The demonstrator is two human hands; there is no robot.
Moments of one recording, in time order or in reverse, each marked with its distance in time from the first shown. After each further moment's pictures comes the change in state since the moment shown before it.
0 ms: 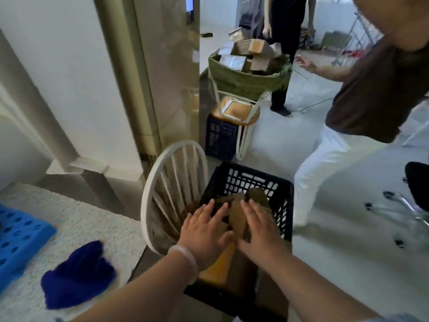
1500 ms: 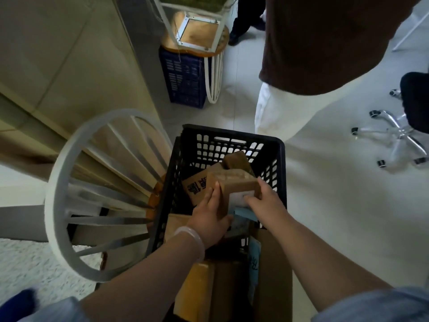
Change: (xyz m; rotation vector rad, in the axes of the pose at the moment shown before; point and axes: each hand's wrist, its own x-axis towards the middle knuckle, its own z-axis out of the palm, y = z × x) left_hand 0.162 0.012 0.102 -0.463 -0.326 -0.137; right_hand 0.118 0.118 0.044 0.719 -0.077 0.637
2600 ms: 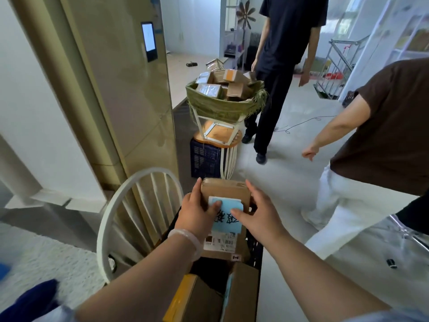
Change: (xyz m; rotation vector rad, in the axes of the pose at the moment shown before) left_hand -0.121 0.122 -0.067 -0.345 0.610 0.152; right_hand -0.142 -0.087 -0.097 -0.071 0.133 -0.654
